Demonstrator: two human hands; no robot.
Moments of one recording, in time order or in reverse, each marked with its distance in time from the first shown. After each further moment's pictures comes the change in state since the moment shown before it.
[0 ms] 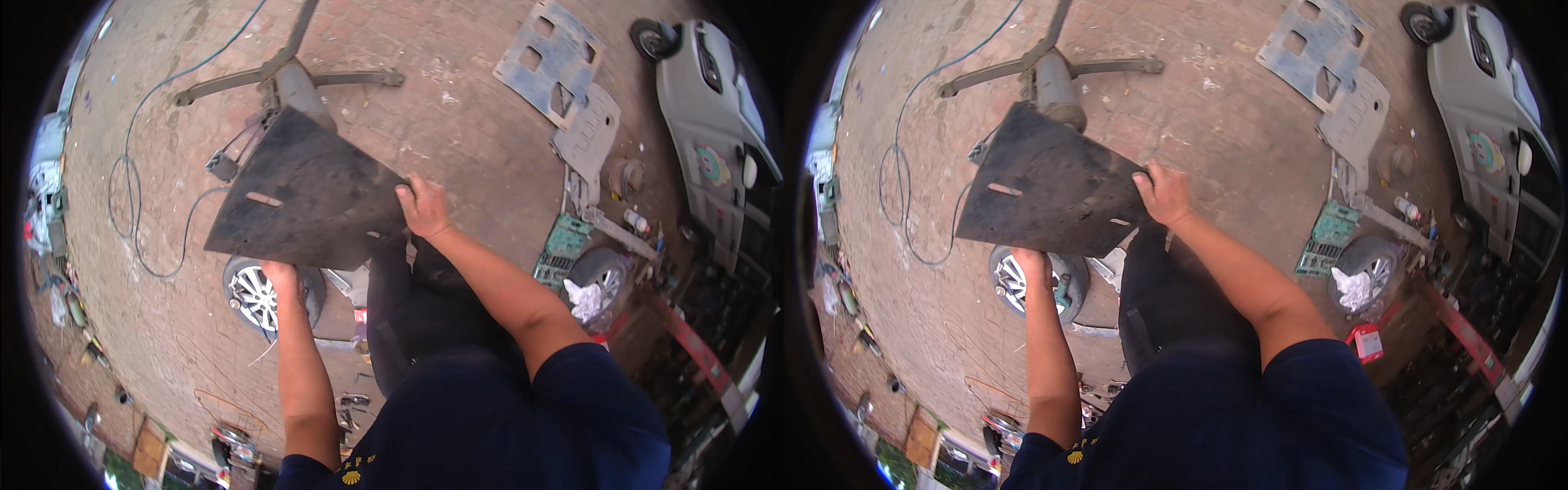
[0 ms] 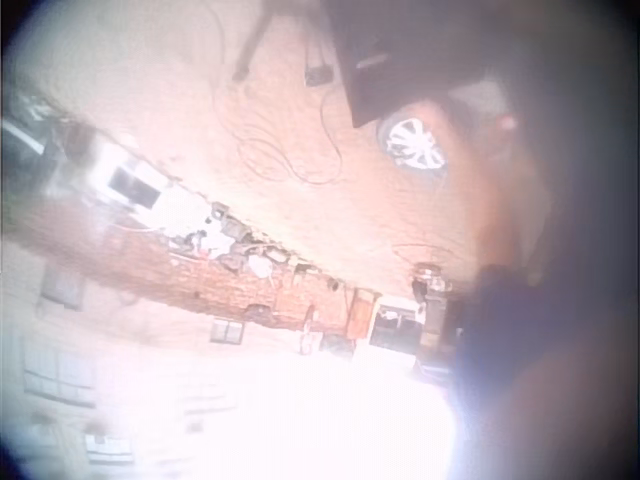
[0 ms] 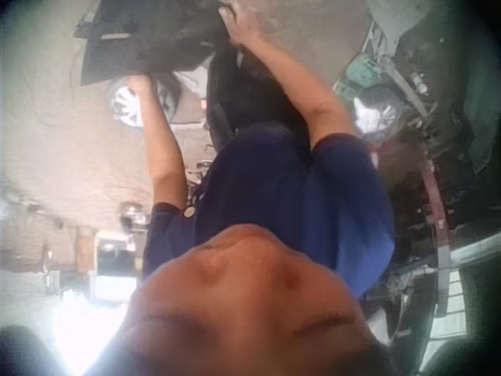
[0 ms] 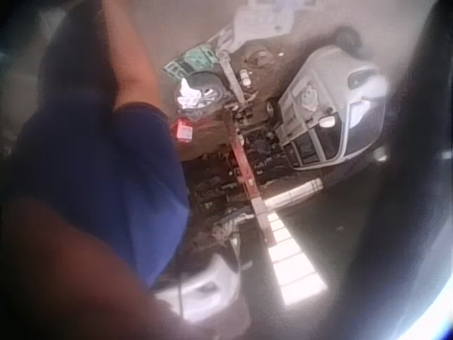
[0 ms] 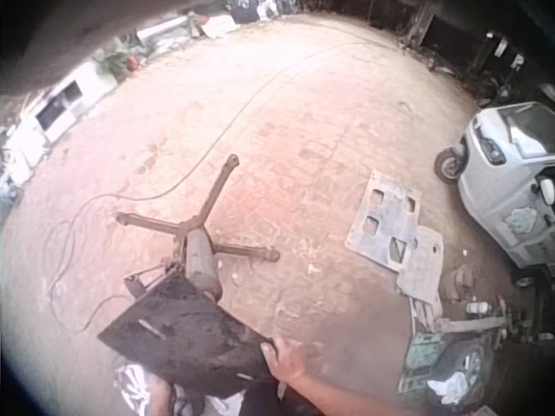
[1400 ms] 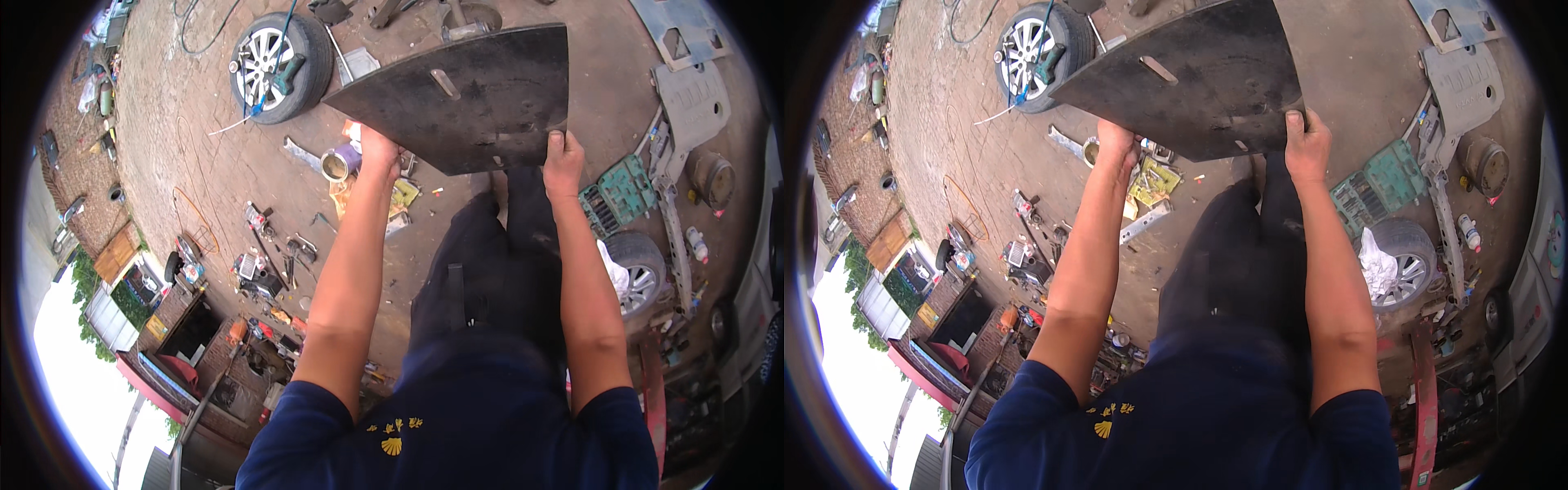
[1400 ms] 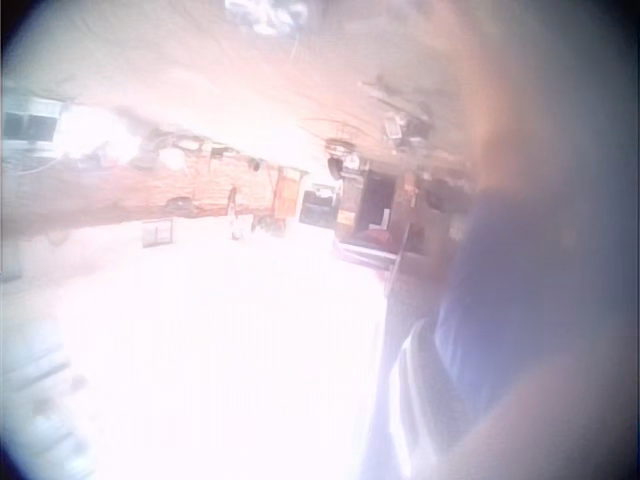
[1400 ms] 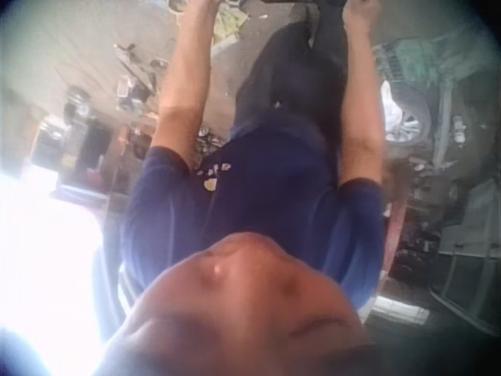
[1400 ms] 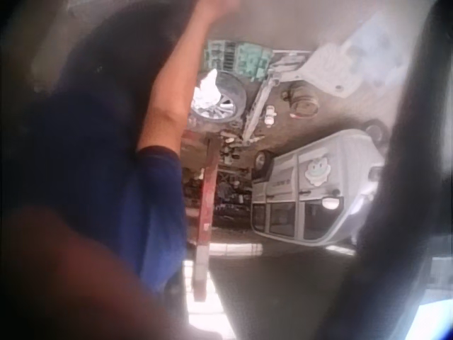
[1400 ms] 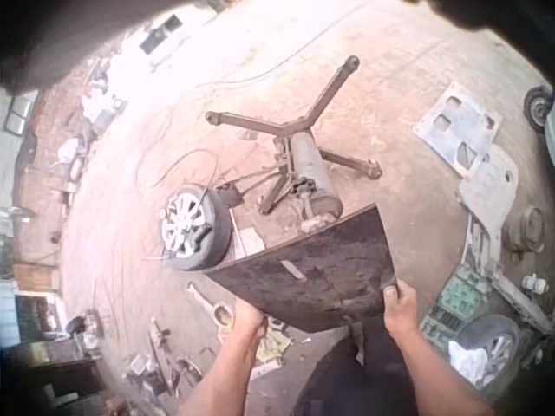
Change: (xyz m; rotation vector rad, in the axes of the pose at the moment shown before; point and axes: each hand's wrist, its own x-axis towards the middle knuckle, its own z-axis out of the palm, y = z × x) left_hand -0.420 -0.233 0.048 -0.221 0.150 -0.287; right_hand -0.372 0.196 -0.233 0.215 -0.234 0.291
